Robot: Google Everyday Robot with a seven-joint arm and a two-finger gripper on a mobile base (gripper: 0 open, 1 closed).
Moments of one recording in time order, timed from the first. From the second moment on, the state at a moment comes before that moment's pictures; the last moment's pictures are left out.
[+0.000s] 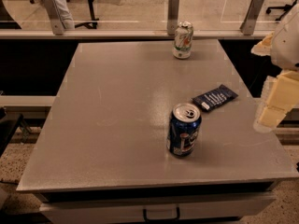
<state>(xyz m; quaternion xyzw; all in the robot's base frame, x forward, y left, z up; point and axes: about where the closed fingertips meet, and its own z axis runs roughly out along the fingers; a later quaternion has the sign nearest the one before) 0.438 -0.217 0.976 -0.60 0.78 -0.03 0.16</state>
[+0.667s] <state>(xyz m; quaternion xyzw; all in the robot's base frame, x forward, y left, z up) 0.436 -0.203 0.969 -0.62 0.77 -0.02 0.17</state>
